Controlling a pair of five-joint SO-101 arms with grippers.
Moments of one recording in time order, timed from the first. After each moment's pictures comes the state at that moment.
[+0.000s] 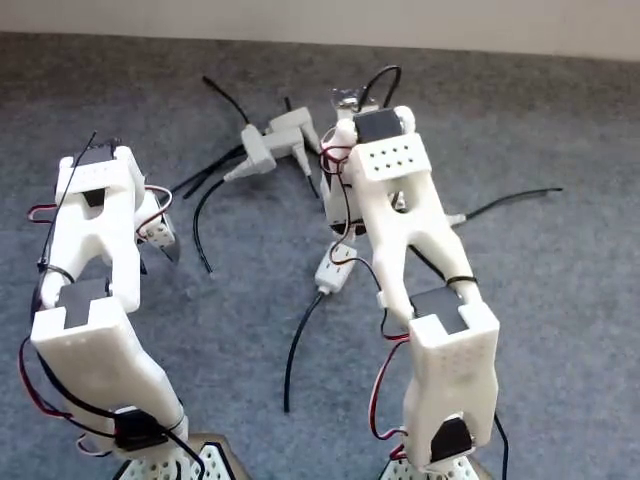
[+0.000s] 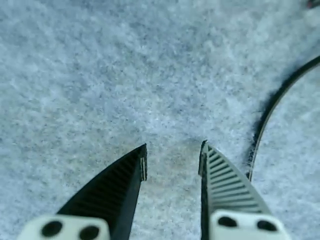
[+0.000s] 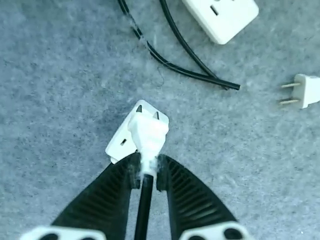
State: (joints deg) left arm -20.1 22.5 0.9 81.5 13.8; right arm -24.4 26.6 -29.9 98.9 -6.1
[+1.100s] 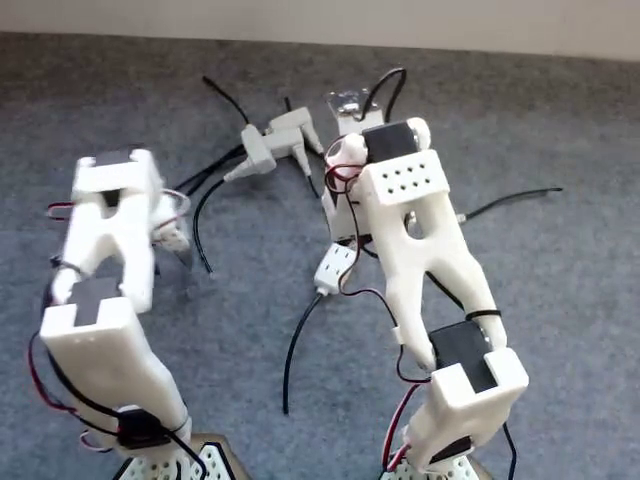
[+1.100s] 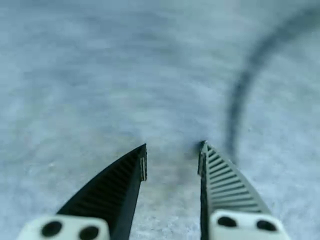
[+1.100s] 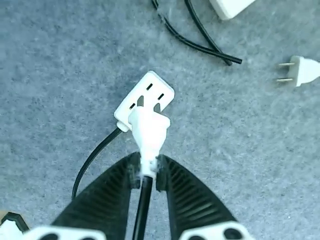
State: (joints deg) left arm -14.8 22.5 3.5 79.9 8.7; right arm -26.2 10.1 -17.6 98.9 -2.3
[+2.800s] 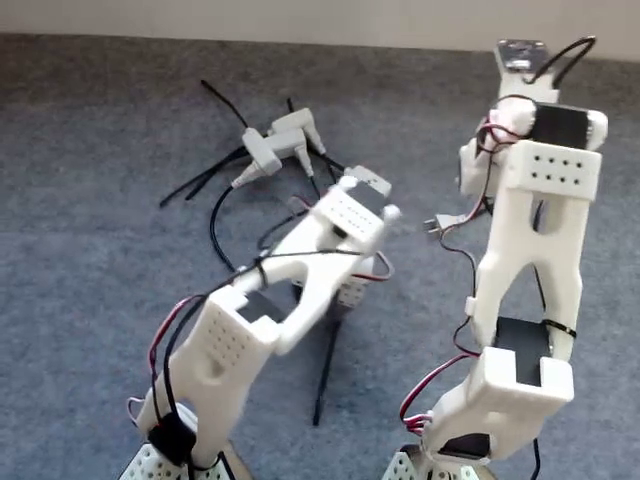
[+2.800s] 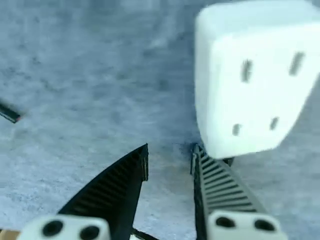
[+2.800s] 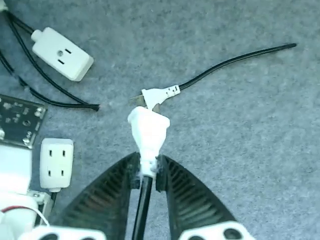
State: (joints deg) left arm 37.4 46.9 -27.4 100.6 25.2; right arm 3.5 10.1 -32.0 98.9 9.5
